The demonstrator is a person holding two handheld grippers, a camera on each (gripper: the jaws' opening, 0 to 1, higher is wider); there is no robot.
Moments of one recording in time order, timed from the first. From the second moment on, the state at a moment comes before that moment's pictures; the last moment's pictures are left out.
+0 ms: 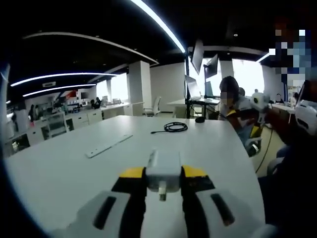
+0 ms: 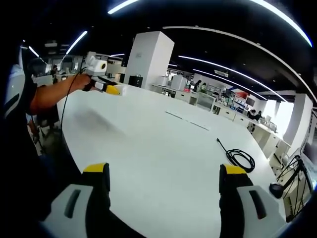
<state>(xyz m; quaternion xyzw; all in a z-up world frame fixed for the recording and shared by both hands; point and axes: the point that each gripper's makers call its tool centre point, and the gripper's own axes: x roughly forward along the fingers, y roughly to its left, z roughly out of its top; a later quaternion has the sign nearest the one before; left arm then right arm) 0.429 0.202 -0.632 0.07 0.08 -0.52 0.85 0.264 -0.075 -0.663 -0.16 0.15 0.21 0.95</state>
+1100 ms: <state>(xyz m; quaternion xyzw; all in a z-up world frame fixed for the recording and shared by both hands) 0.359 0.191 -0.661 0.07 0.09 -0.57 0.81 0.250 -0.071 -0.661 -0.17 0.16 0.22 0.95</state>
